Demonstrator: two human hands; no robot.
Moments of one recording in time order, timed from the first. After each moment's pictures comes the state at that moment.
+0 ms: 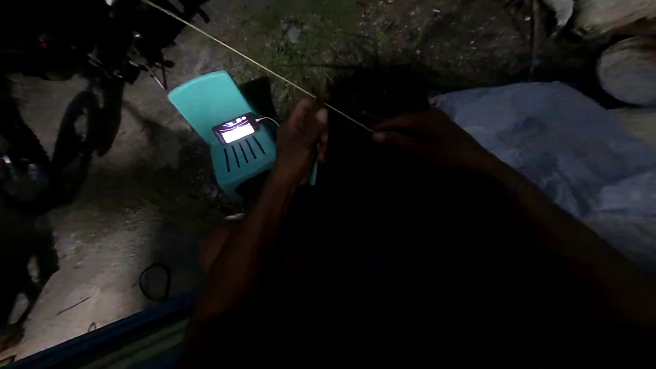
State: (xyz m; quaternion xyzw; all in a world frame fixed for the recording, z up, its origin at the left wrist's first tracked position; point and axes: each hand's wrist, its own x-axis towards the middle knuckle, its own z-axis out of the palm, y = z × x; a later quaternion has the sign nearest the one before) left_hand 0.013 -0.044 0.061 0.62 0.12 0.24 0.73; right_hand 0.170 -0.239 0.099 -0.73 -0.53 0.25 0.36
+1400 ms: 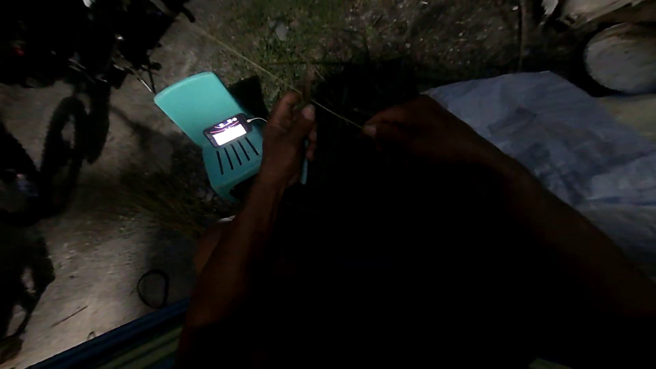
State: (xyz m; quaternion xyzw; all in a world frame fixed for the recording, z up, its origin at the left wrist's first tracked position) left_hand 0.015 -0.041 0.064 0.62 0.09 0.23 0.74; right_hand 0.168 -0.235 0.116 -0.72 -0.53 0.29 0.35
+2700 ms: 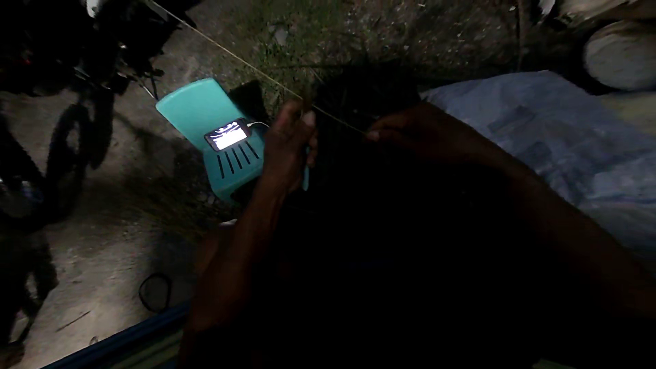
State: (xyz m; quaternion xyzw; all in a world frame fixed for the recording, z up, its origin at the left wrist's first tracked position) left_hand 0.015 -0.046 0.070 0.61 0.12 0.23 0.75; right_hand 0.178 -0.244 0.110 -0.71 -0.57 0.25 0.33
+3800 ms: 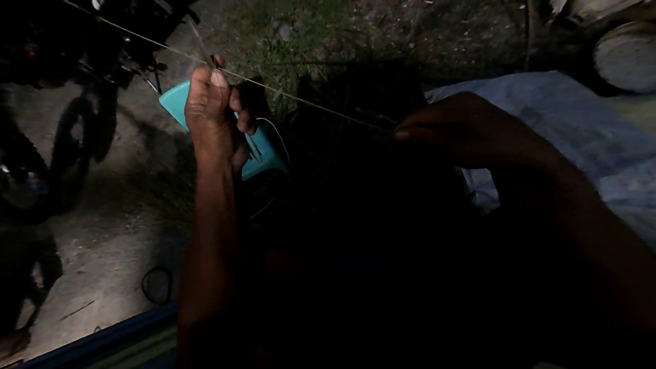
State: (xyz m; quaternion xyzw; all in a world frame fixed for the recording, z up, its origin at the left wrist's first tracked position) left_hand -0.008 0.023 0.097 0.58 0.12 0.37 0.71; right_hand 0.193 -0.269 0.114 -0.69 -0.63 0.15 0.32
